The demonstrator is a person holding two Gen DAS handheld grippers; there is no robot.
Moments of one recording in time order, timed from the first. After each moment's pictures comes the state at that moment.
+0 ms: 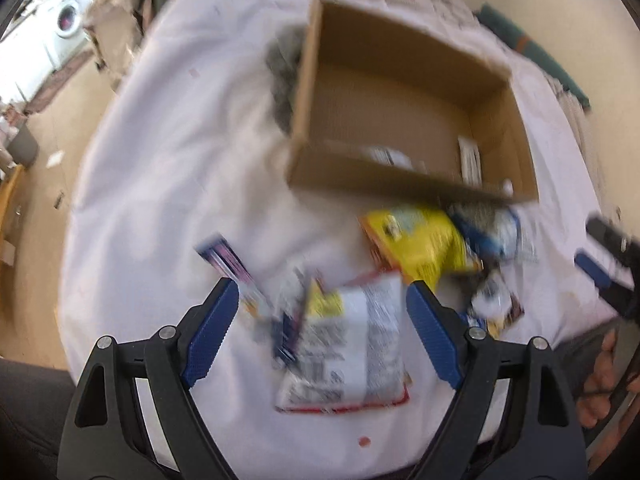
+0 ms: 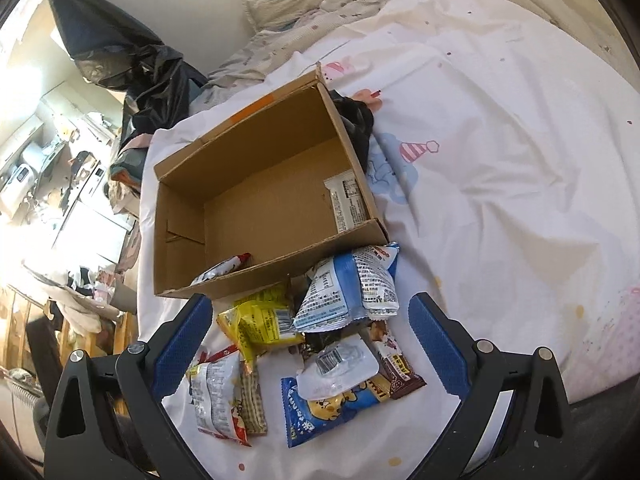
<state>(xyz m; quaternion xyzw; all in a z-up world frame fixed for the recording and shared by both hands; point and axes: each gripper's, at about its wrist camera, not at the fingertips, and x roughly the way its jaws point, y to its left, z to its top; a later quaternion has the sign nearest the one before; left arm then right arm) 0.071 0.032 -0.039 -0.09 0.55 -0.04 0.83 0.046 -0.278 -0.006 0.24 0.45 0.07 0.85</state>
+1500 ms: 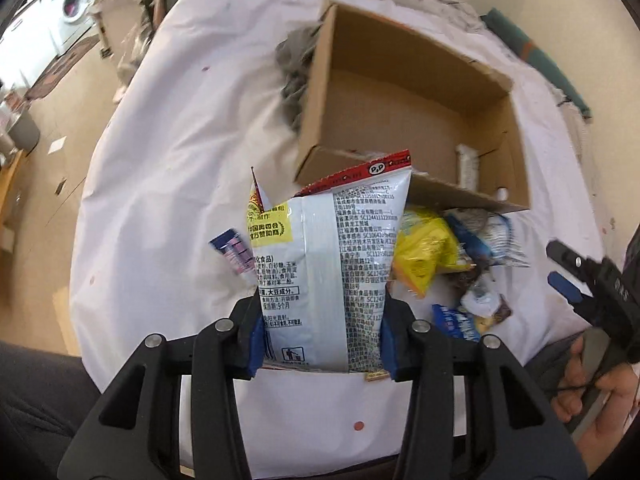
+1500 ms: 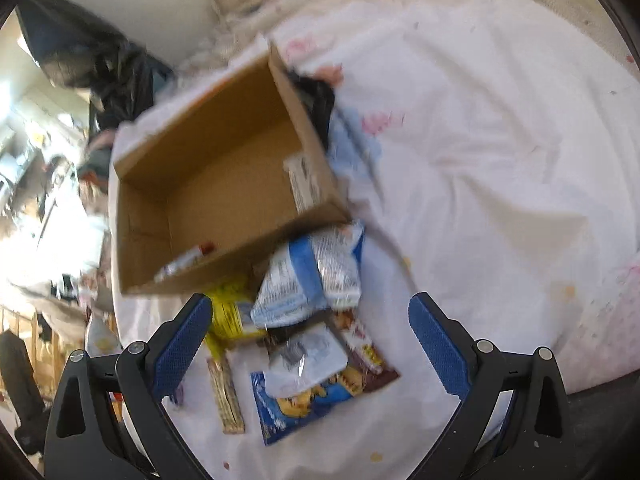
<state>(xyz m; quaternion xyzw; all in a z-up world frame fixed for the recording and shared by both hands) 0.070 0.043 -0.022 -0.10 0.55 -0.03 0.83 0.057 -0.277 -0.033 0.23 0.52 0.05 0.82</state>
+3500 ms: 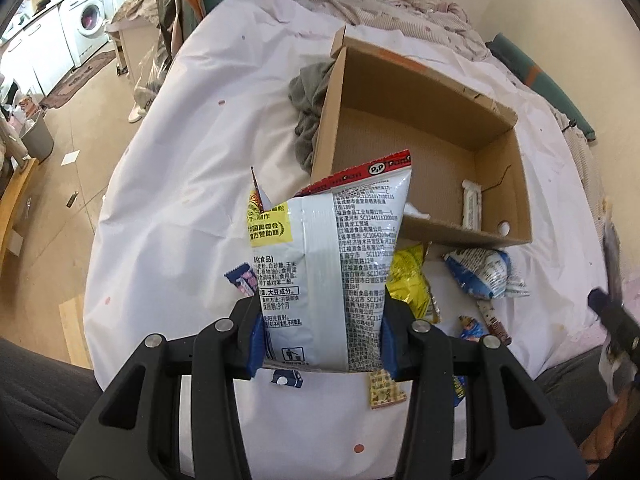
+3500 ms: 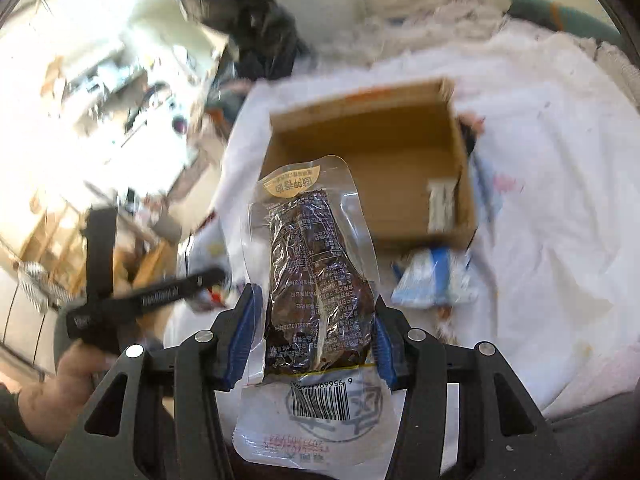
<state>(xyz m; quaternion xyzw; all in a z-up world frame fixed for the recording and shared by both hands) 0.073 0.048 0.006 -0.11 0.50 -0.01 0.86 0.018 -0.233 0.048 0.16 0.42 0.22 0.87</state>
